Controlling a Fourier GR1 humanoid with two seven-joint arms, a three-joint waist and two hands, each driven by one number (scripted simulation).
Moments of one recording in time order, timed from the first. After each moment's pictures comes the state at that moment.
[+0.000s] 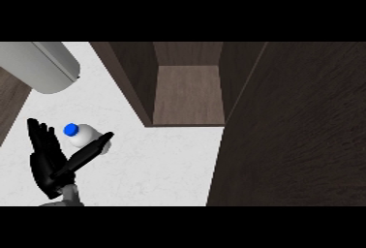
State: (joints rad) left arm 0.01 0.01 0.11 -1.52 0.06 0.64 -0.15; right arm 0.13 -0.20 0.69 -2.48 0.13 -0.31 0.34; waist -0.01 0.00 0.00
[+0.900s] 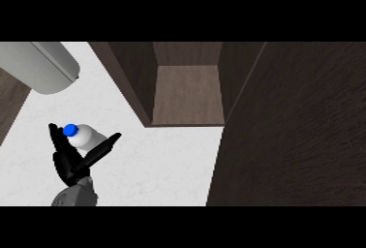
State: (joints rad) left arm -0.13 0.01 0.22 -1.06 0.28 0.57 -0.52; right arm 0.14 -0.26 0.73 -2.48 0.14 -0.36 0.31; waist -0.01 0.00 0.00
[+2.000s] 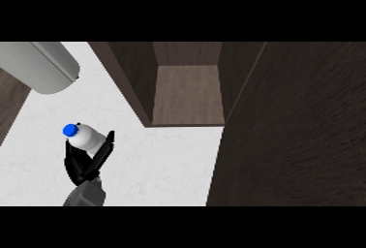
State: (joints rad) left arm -0.27 0.02 0.33 -0.66 0.47 0.36 -0.88; right arm 0.12 -0.29 0.75 -2.48 0.13 -0.41 0.31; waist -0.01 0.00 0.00
